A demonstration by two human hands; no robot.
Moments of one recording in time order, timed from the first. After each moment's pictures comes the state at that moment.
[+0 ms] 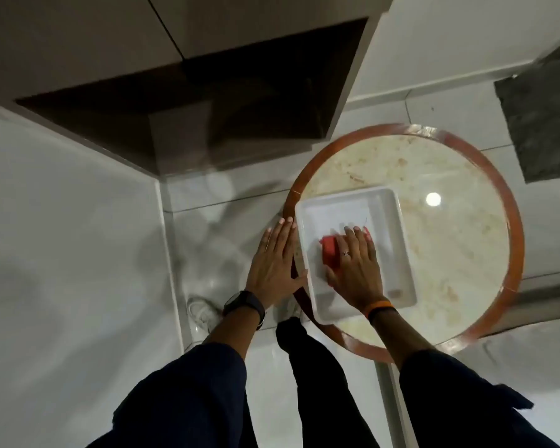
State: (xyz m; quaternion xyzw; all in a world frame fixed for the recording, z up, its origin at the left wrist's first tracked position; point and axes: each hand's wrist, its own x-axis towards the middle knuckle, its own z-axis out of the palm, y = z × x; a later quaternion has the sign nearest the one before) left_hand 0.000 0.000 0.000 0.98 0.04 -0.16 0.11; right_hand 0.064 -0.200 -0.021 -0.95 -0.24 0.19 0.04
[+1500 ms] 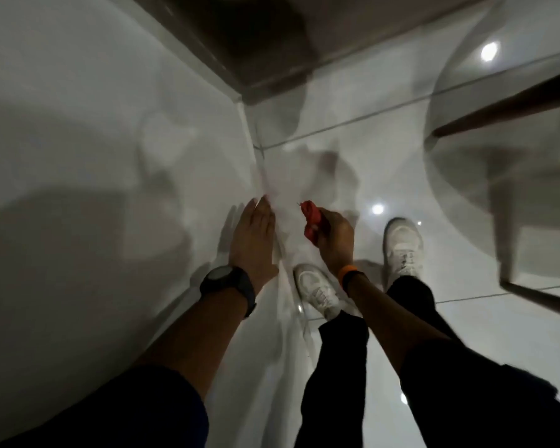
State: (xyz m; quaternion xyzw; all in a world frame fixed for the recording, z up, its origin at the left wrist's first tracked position) left_hand -0.160 0.378 -0.201 0.85 -0.04 -0.47 -0.21; right_hand -0.132 0.230 -0.313 -0.82 0.05 0.35 0.45
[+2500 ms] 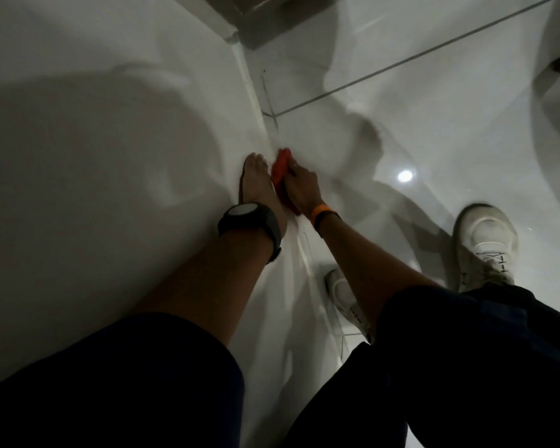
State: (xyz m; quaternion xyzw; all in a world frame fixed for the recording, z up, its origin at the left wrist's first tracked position) left_hand -0.097 0.444 -0.368 0.70 -0.09 -0.59 -0.40; right_hand -0.101 0.400 -0.516 -0.72 0.06 0.53 0.45
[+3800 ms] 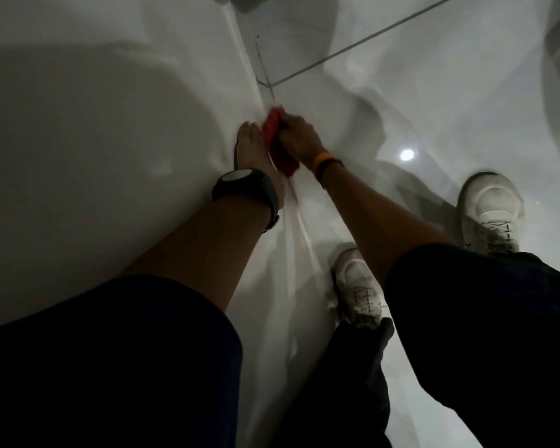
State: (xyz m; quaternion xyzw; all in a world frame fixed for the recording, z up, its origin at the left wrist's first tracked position) left_hand -0.103 0.458 -0.370 0.75 -0.02 -0.59 -0.30; right_hand -0.070 0.414 -0.517 -0.74 0.00 0.55 0.39
